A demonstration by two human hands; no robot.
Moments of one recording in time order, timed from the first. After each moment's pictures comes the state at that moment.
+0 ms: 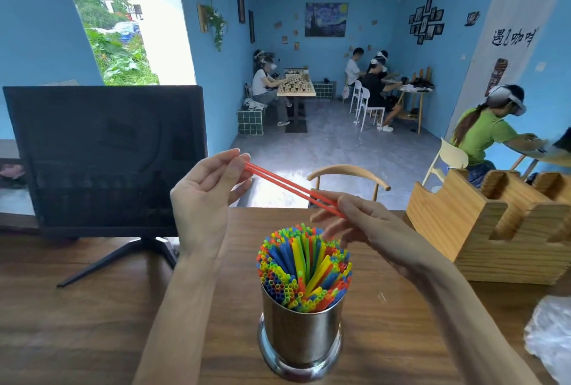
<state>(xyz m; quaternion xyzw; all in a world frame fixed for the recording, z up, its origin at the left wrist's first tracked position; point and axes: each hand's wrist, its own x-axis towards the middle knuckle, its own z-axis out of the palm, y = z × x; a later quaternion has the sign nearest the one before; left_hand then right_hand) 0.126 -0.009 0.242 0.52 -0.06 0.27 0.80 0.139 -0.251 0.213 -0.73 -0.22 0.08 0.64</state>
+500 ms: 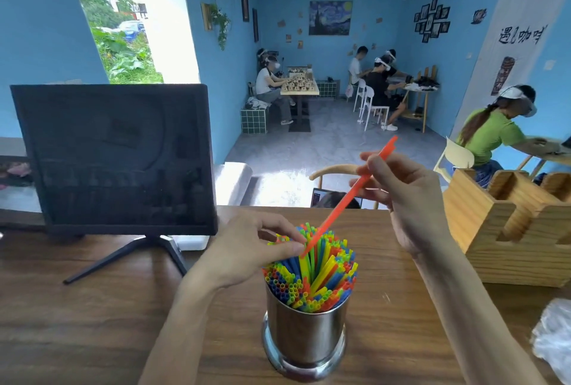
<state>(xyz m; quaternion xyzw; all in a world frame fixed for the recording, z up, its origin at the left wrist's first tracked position) 0.128 0.004 0.198 0.86 -0.16 -0.01 0.49 0.146 -0.248 0.241 -0.59 -0.17 -0.17 0.77</state>
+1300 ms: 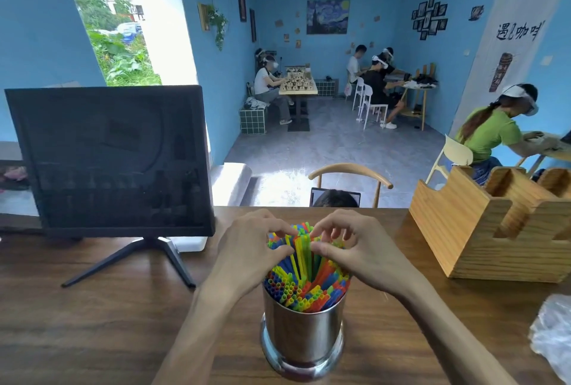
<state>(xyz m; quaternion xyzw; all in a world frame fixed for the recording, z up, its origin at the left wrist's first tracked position) 0.125 -0.017 0.189 0.94 -0.11 0.15 0.29 0.139 -0.241 0.183 -0.87 -0.25 -0.12 0.40</state>
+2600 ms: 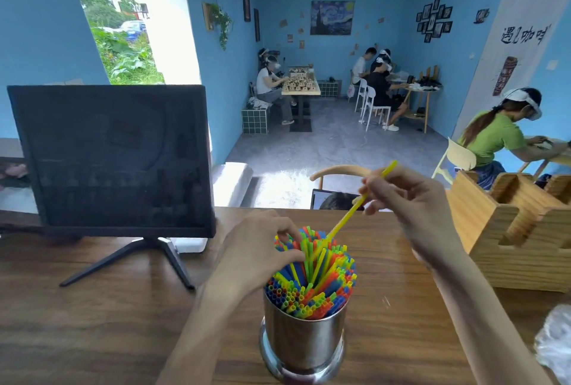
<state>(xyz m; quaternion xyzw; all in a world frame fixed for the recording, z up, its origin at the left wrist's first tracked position) 0.128 -0.023 0.200 0.94 -0.13 0.12 0.27 0.147 -0.265 0.230 -0.66 -0.23 -0.19 0.69</state>
